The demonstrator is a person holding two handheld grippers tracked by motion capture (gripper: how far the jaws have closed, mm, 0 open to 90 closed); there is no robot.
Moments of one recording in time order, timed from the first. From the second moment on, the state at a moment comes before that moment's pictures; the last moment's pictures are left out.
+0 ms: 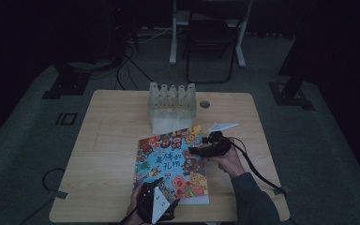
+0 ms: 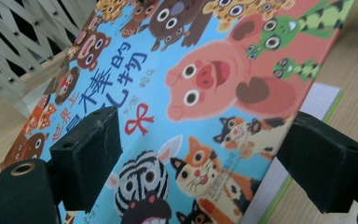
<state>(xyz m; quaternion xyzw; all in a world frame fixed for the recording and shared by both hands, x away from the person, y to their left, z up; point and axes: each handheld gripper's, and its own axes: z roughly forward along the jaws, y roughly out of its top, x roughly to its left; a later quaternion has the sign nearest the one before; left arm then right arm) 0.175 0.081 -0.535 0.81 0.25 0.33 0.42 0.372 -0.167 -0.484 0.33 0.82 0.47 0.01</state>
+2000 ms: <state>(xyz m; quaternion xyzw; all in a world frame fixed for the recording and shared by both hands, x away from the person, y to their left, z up) 0.216 0.174 -0.510 0.76 0.38 0.23 0.47 0.355 -0.164 -0.459 0.31 0.80 0.51 -0.03</state>
